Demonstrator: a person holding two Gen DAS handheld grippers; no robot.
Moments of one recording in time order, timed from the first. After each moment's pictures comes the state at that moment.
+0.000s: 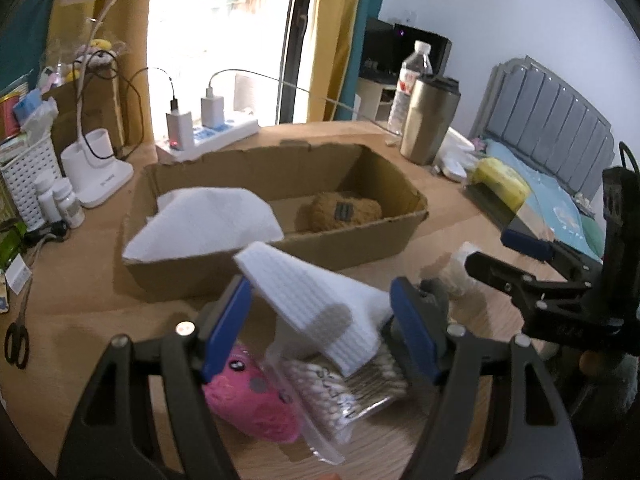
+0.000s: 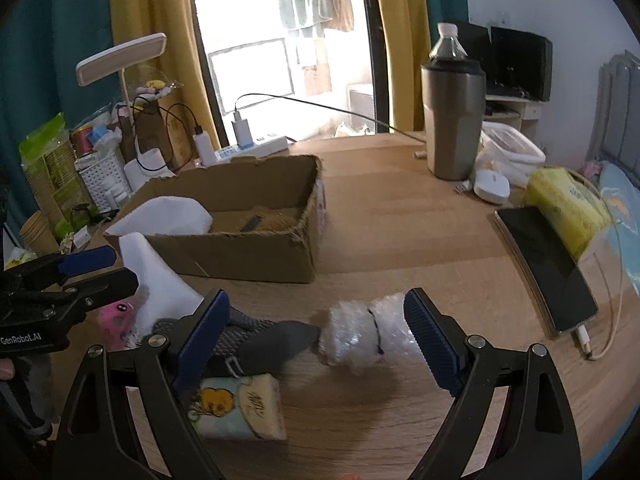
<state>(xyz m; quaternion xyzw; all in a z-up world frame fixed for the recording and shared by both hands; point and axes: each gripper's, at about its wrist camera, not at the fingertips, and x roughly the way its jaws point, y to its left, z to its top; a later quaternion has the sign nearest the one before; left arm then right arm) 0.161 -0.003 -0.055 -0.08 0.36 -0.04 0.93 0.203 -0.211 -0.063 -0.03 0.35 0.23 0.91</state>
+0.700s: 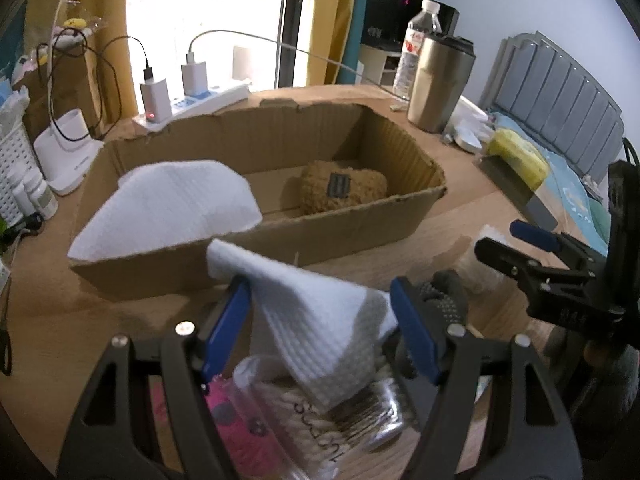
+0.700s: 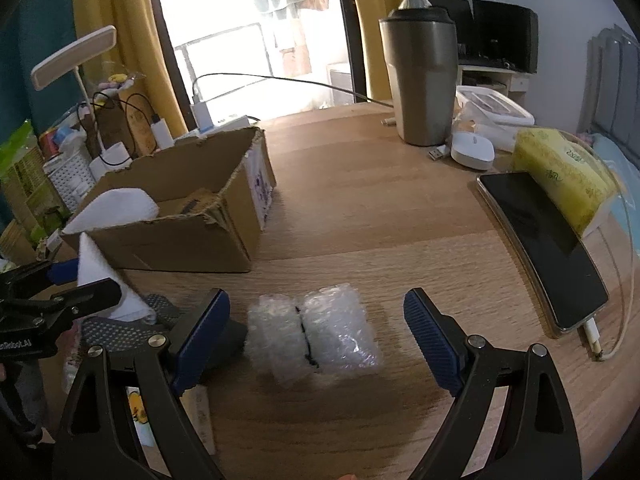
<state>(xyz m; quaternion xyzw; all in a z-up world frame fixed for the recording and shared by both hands) 0.202 -0.021 -0.083 -0.07 0.42 -0.03 0.90 0.242 -0.233 -0.095 -0.02 0.39 0.20 0.90</state>
